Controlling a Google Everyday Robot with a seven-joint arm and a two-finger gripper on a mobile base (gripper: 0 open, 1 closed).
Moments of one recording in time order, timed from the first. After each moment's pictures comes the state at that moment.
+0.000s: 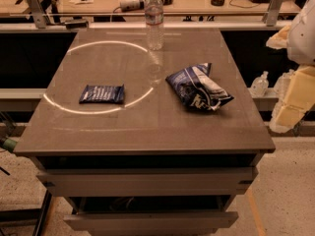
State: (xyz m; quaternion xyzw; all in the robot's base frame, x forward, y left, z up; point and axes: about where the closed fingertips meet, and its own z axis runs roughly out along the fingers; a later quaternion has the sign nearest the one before) arm 0.438 -0.217 0.976 -0.60 0.78 -0.03 0.16
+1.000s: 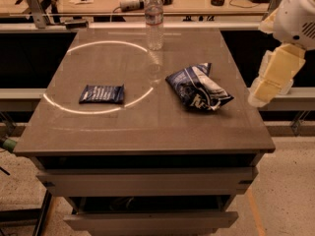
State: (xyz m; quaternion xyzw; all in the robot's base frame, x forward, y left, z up) arm 0.480 -0.205 0.988 -0.57 0.80 -0.02 0.20
